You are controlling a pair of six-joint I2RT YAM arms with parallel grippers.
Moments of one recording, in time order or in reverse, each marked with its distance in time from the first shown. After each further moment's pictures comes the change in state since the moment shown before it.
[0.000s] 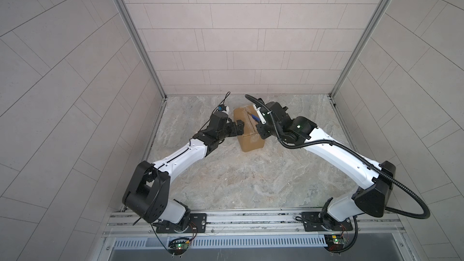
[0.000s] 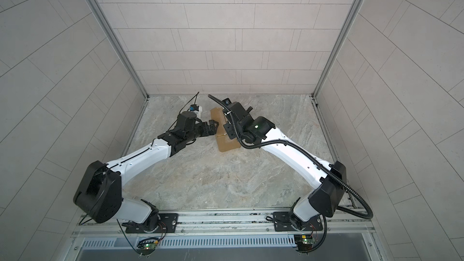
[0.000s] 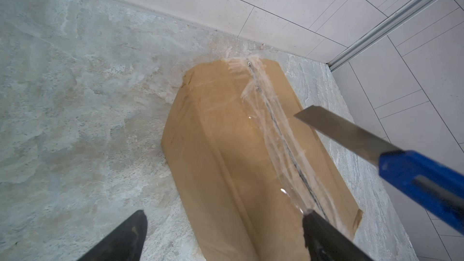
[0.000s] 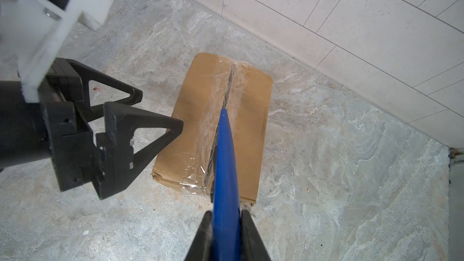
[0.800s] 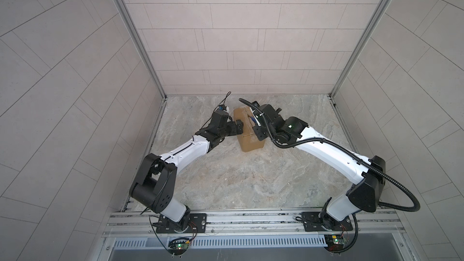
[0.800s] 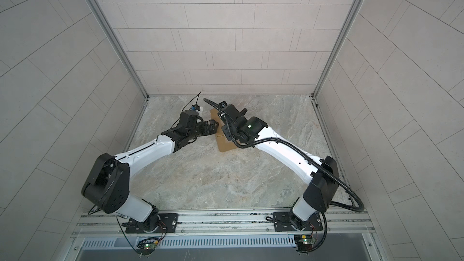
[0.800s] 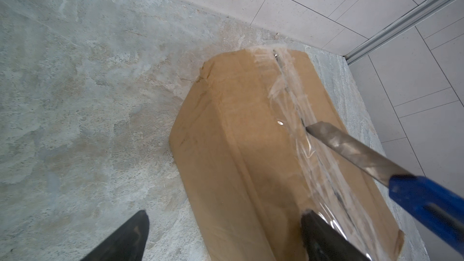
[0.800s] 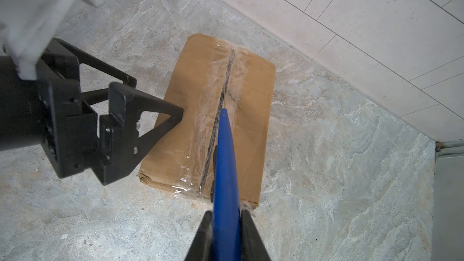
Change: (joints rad) left arm 0.030 0.071 0.022 -0.009 0.006 -0.005; right arm 0.021 0.058 0.007 -0.011 0.055 0.000
